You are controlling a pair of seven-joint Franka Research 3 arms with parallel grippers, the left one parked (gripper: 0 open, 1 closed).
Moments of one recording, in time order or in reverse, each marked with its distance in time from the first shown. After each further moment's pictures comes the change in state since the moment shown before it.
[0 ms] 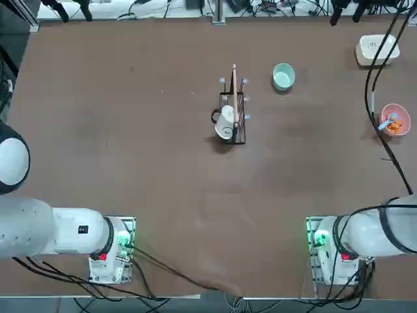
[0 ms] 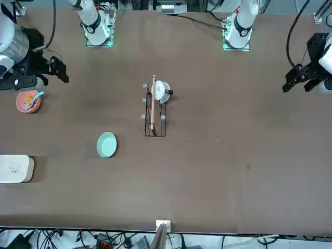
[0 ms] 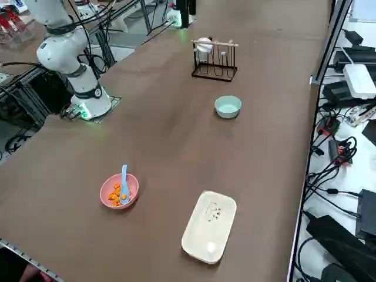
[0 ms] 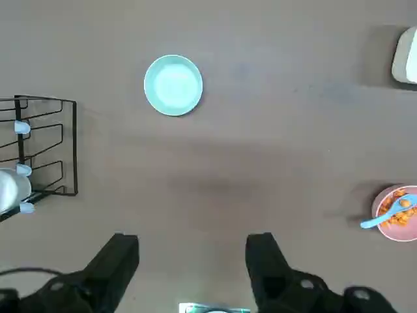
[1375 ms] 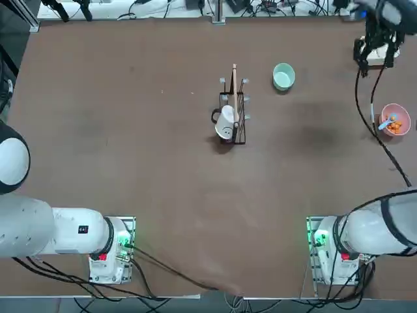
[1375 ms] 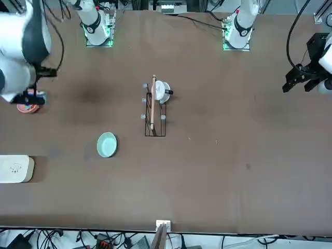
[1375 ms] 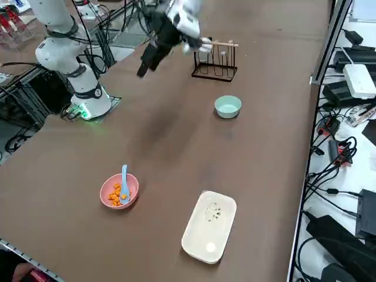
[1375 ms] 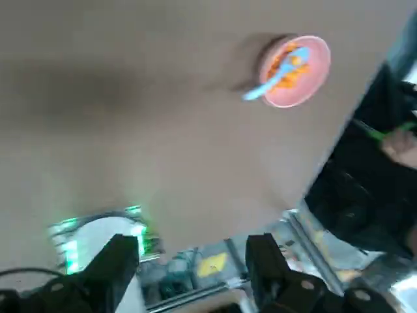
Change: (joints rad) arm -0.096 0.135 -0.012 -0.224 -0.448 -0.168 0.001
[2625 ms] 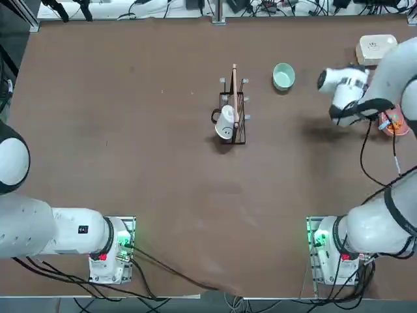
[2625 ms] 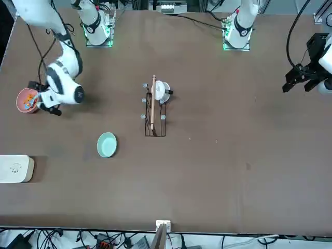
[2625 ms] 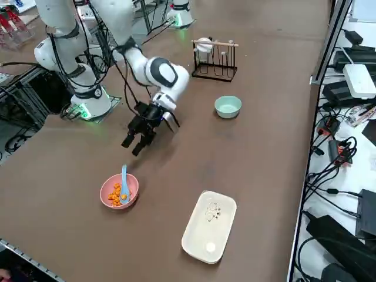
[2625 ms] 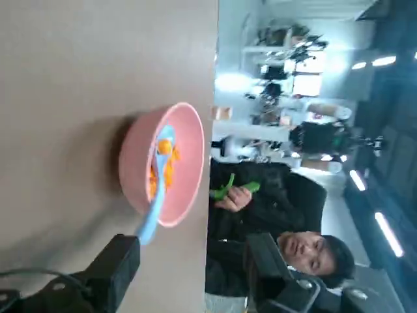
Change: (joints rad) arm -0.061 0.245 0.015 -0.567 -0.874 0.451 1.070
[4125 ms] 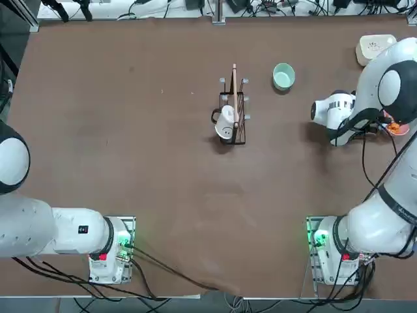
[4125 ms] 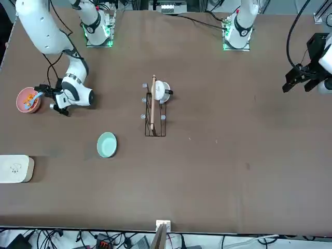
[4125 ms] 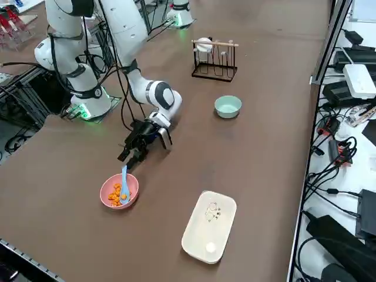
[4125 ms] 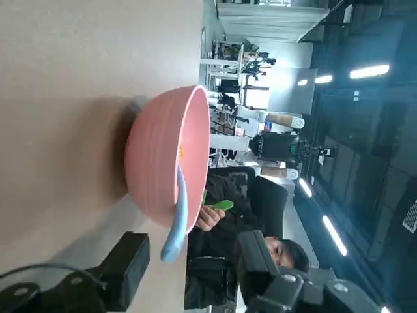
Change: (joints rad) arm -0.018 0.191 -0.013 0.007 -0.152 -0.097 0.182
